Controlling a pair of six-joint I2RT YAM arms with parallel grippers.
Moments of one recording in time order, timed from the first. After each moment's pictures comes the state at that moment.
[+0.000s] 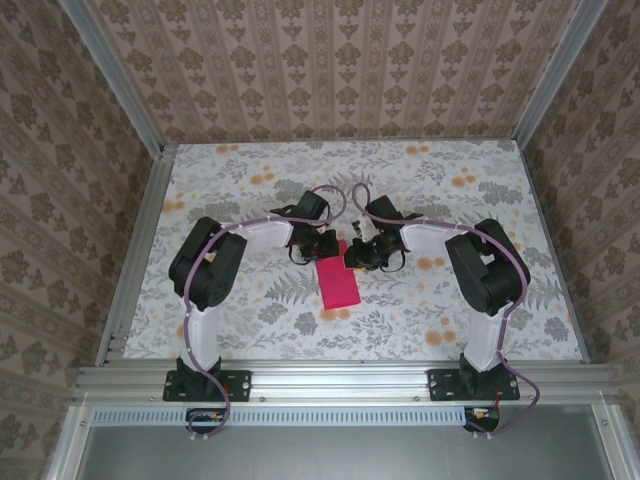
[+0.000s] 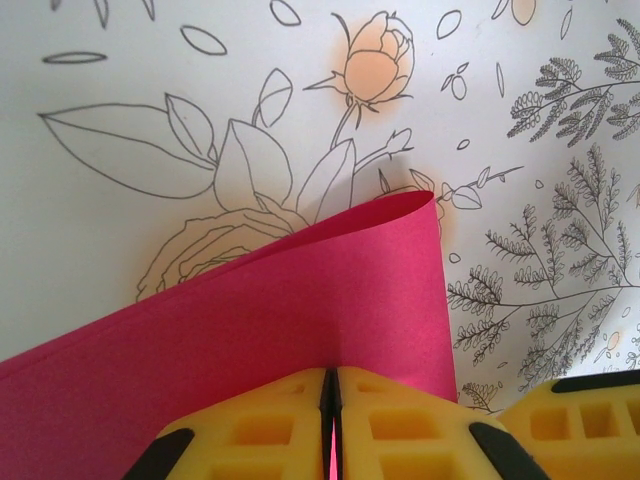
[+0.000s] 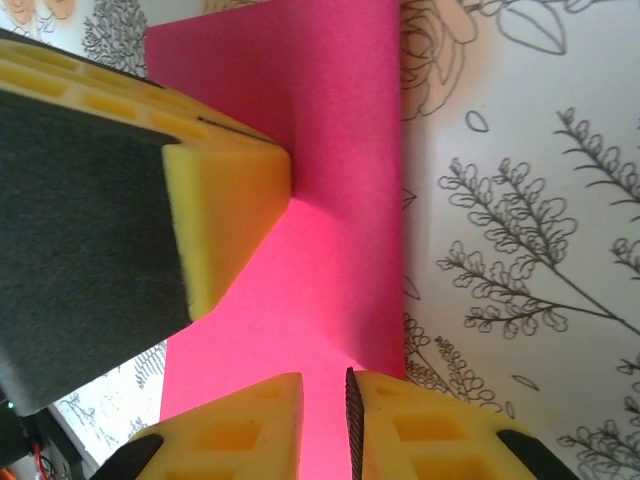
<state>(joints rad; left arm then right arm) -0.66 2.00 1.26 -0.37 0.36 -0.63 0.45 1.89 1.10 -0.38 -0.55 0.45</state>
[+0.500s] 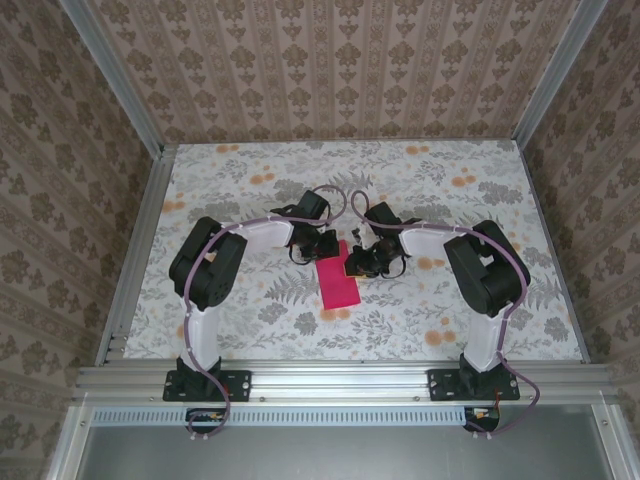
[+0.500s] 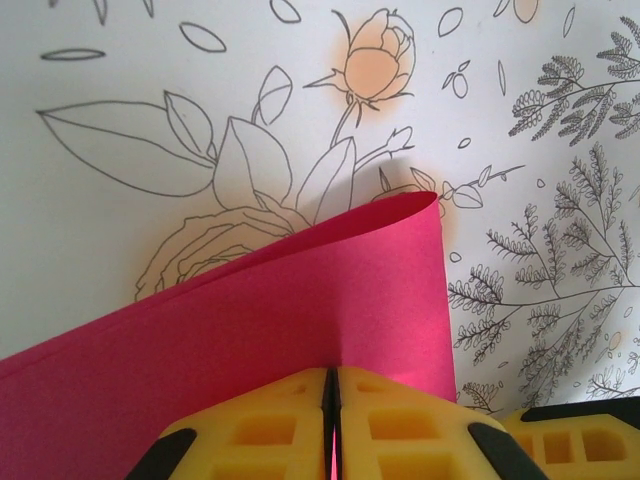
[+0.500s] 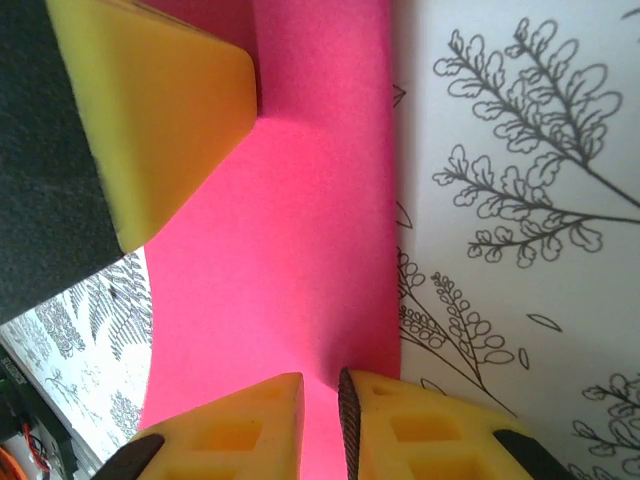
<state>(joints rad) -0.66 2.00 1.26 -0.38 0.35 -0.63 0.47 1.88 1.05 -0.40 -0.55 0.45</state>
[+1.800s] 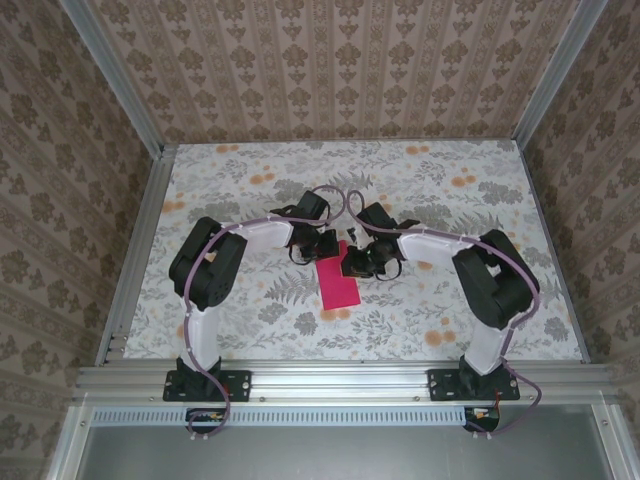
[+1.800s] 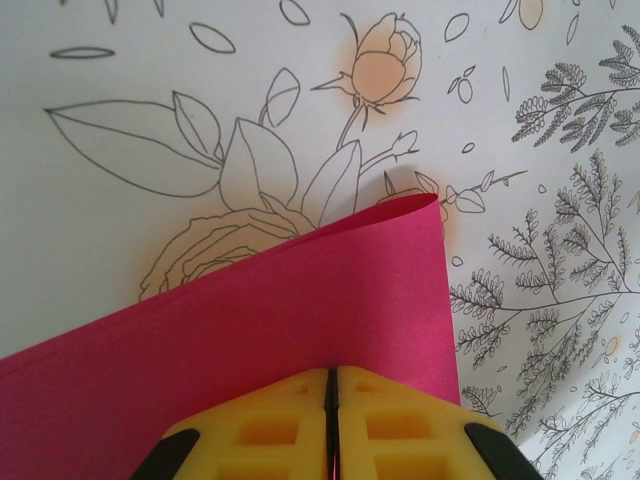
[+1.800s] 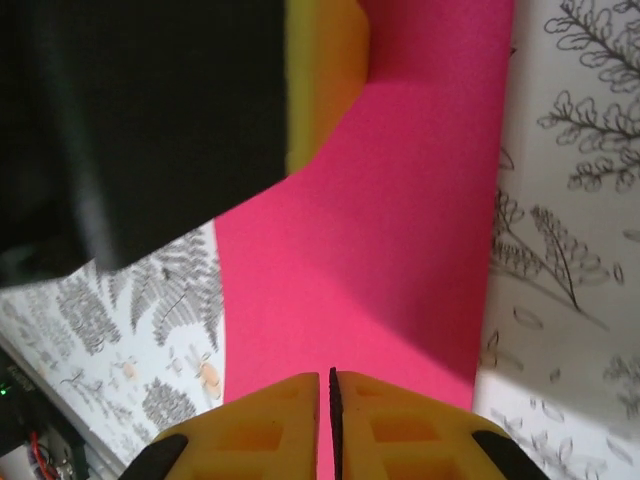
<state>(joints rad) -0.66 2.01 1.26 -0.37 0.36 -0.65 0.54 1.82 1.06 -0.42 -0.47 0.53</state>
